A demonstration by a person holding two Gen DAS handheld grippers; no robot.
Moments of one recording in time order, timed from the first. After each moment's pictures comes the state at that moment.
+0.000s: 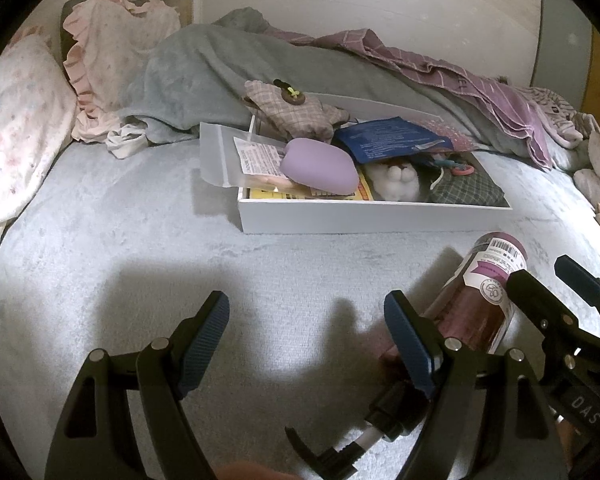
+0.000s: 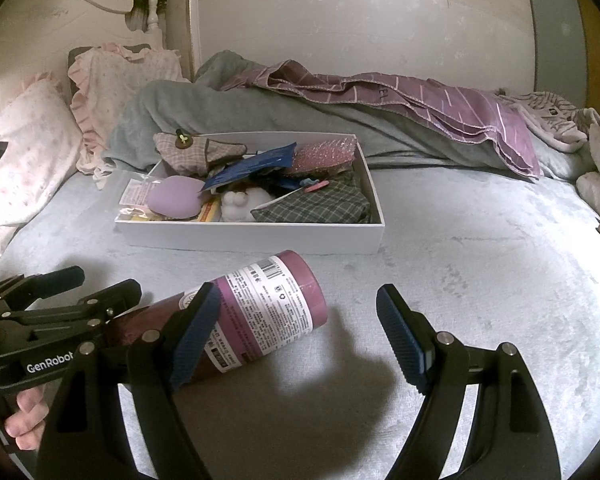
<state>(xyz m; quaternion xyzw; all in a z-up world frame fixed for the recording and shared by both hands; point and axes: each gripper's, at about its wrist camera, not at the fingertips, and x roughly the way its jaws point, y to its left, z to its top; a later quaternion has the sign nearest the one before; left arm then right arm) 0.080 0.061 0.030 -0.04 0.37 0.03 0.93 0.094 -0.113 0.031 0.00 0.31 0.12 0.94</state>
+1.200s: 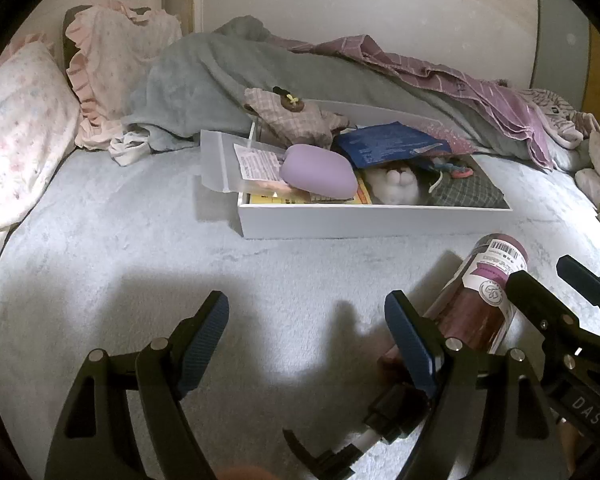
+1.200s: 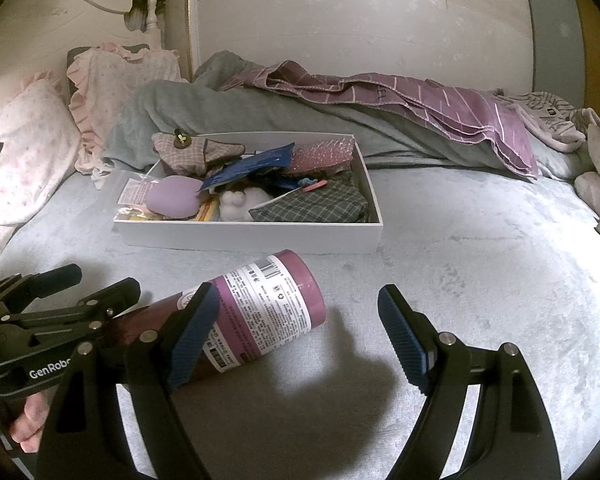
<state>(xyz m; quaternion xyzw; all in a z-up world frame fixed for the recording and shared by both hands) 0.078 0.058 0.032 -0.04 0.36 0.04 0.93 0.094 -0.113 0.031 0.00 0.31 0.12 0.94</state>
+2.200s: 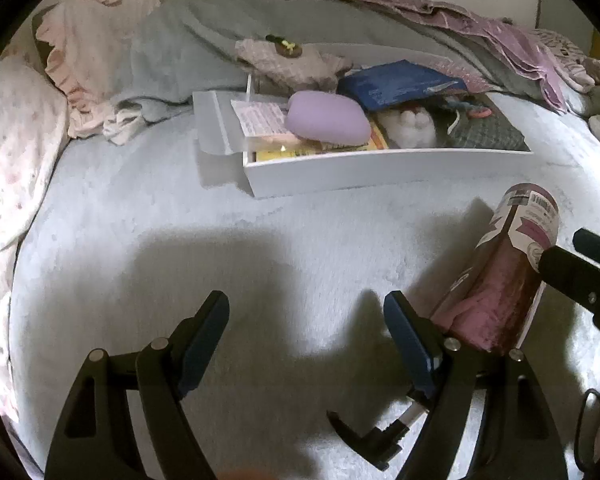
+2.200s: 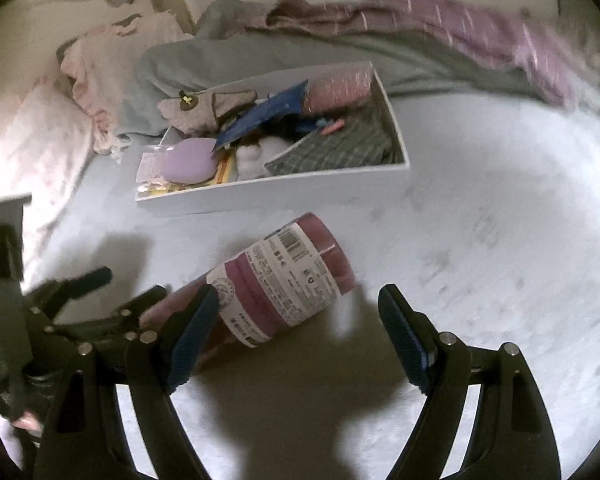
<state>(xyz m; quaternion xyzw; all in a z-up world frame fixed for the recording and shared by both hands) 0.089 0.057 0.026 0.02 0.46 0.05 0.89 0.112 -0.117 0.035 0.03 0.42 0.17 0.89</state>
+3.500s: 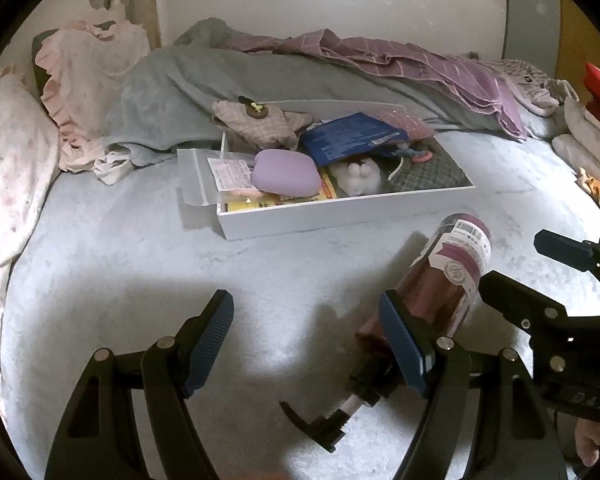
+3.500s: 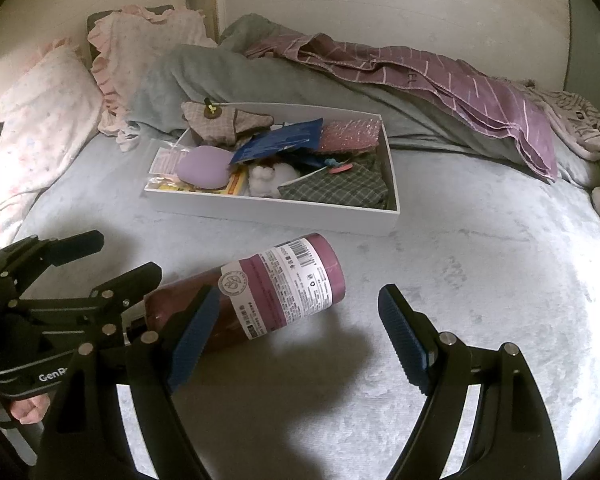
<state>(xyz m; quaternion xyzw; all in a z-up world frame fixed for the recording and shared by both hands) 0.062 0.041 0.055 0.01 0.39 0.00 0.92 0.091 -0.110 0.055 -0.04 0.38 0.17 0.91</state>
